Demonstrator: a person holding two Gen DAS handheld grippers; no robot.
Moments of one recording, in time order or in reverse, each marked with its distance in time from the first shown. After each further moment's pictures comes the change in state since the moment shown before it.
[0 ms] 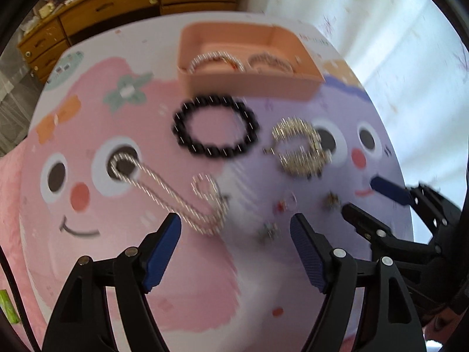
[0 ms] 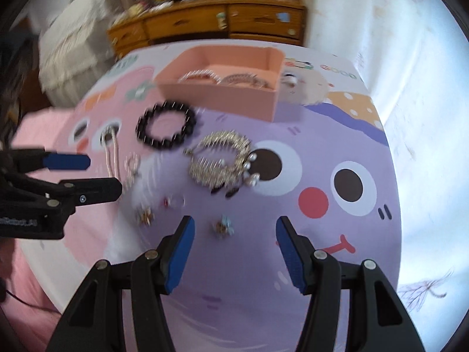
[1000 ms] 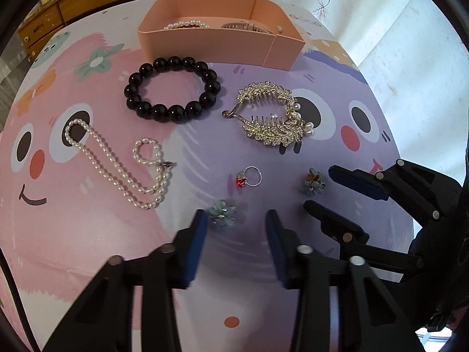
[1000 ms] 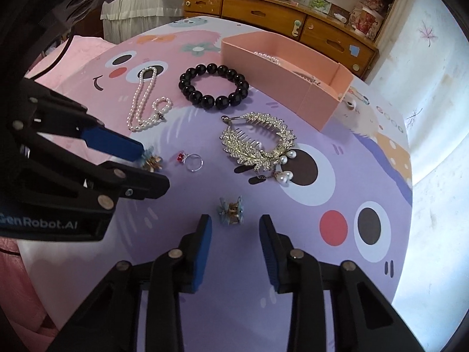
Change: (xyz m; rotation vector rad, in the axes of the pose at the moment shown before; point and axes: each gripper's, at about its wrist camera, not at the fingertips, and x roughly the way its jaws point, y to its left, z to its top) left arm 0.034 -0.041 -0.024 -0.052 0.003 -0.013; right arm 0.020 0.012 -0.019 -0.385 -0.022 0.058
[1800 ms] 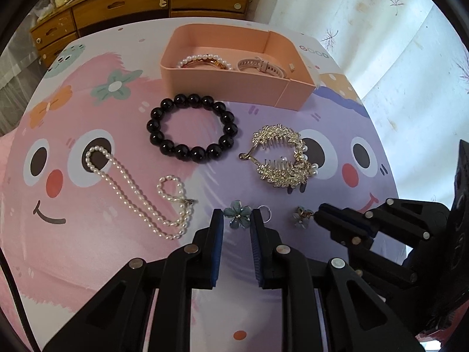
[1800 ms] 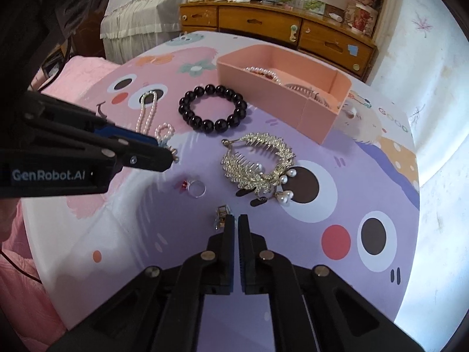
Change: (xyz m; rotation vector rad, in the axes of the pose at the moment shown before) left arm -0.019 0.015 0.023 -0.043 -0.091 0.002; right arm -0.009 -0.010 0.013 0.076 -0.052 0.058
